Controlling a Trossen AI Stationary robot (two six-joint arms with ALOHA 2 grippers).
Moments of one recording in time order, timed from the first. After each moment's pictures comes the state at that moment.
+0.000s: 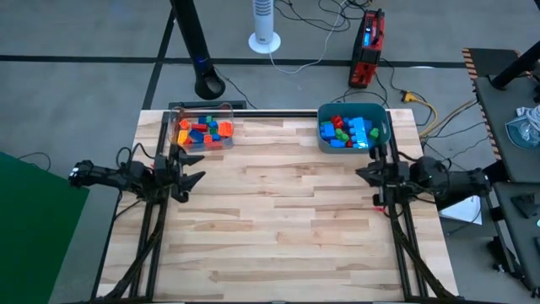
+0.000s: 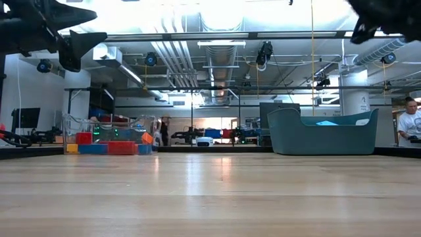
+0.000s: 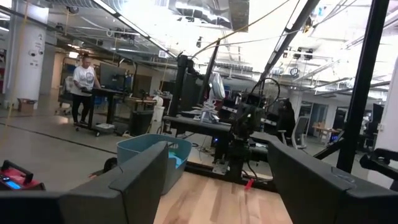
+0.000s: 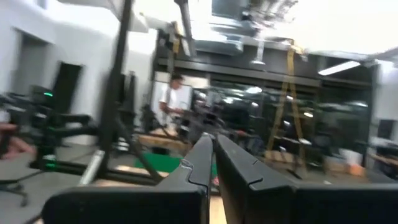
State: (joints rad) left arm -0.21 0.02 0.03 0.31 -0.43 -0.05; right arm 0.04 0.02 0.09 0.30 -0.05 -0.14
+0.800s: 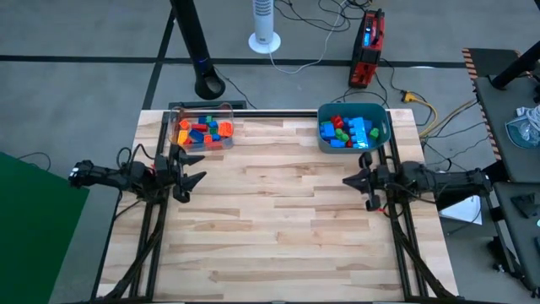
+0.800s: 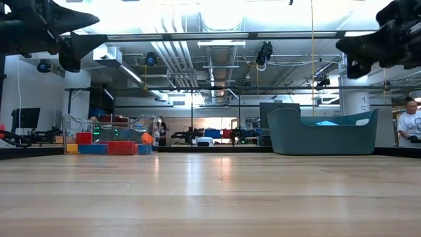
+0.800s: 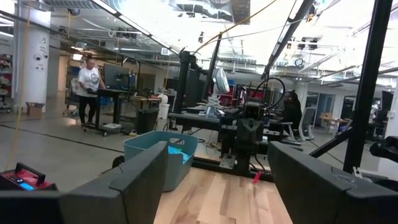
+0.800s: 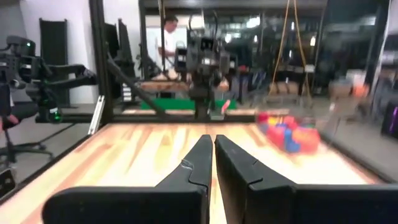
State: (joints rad) left arm -0.21 0.02 0.03 0.29 -0.44 -0.01; right arm 0.04 0.03 0.01 0.11 -0.02 0.01
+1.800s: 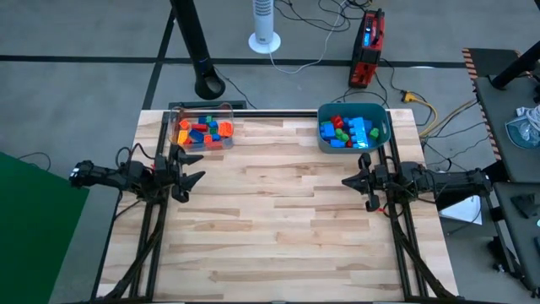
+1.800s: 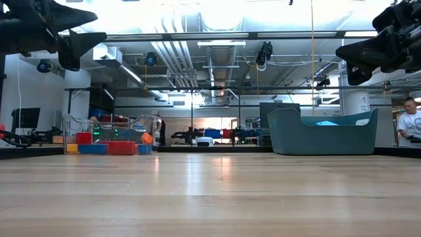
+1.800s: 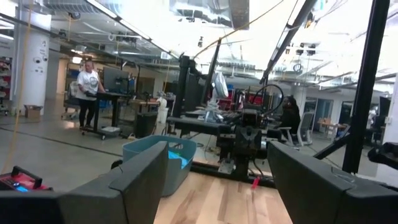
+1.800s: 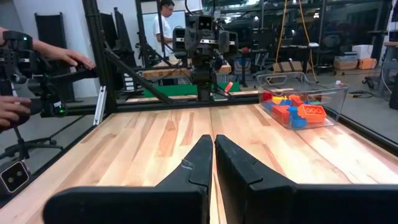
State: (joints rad) left arm -0.21 0.00 0.03 0.29 -0.44 -0.01; right arm 0.04 0.04 0.01 0.06 -0.02 0.07
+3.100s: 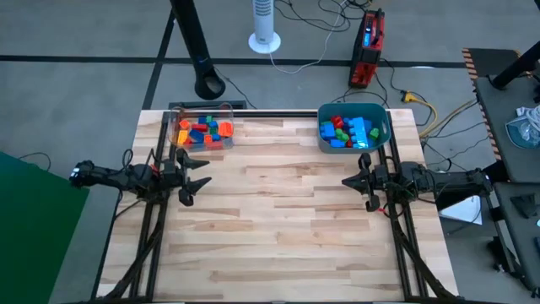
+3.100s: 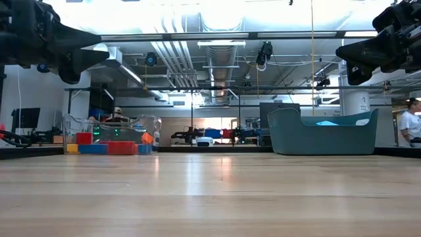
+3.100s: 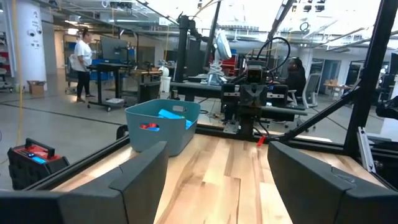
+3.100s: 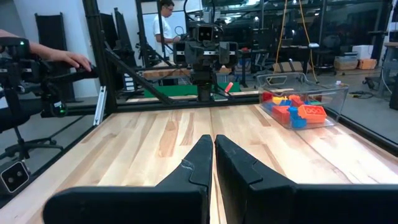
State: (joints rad) left arm -0.21 0.00 0.01 0.14 -0.44 -0.04; right arm 0.04 0.04 0.01 0.06 -0.02 0.07
